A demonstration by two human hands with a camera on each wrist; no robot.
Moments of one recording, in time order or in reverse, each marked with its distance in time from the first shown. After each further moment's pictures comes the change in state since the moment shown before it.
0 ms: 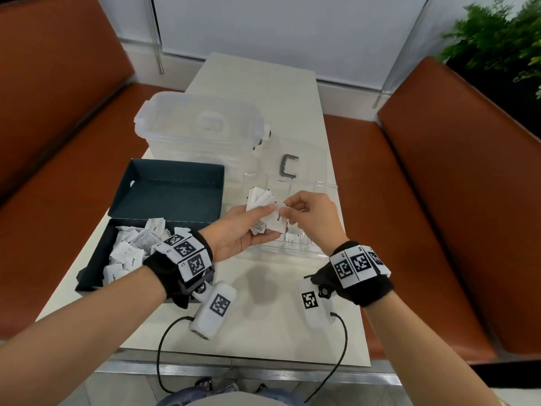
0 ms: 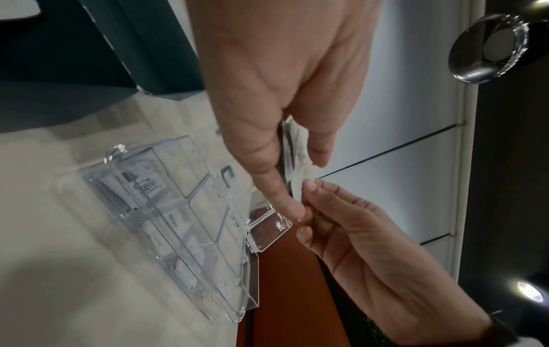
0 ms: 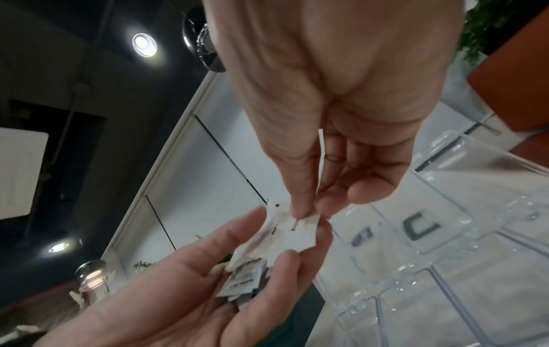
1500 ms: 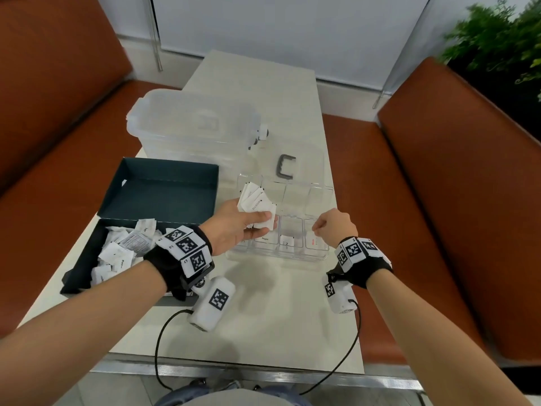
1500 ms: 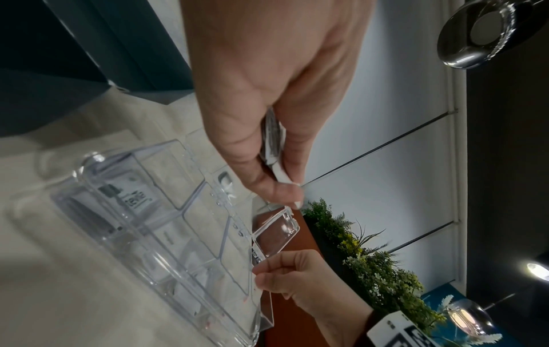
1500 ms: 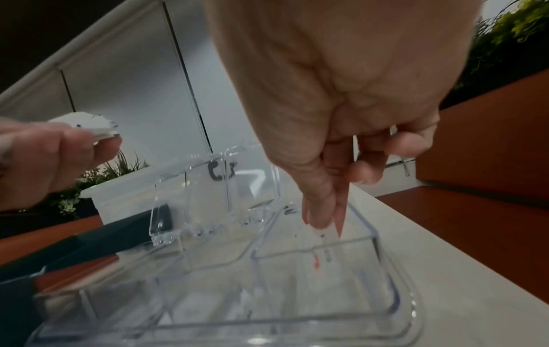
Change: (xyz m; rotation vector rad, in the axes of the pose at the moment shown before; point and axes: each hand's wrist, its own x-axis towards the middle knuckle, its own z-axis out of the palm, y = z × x) left_hand 0.020 0.001 -0.002 0.143 0.083 0.091; right_hand 0.044 0.081 -0.028 -0.648 -0.125 0.339
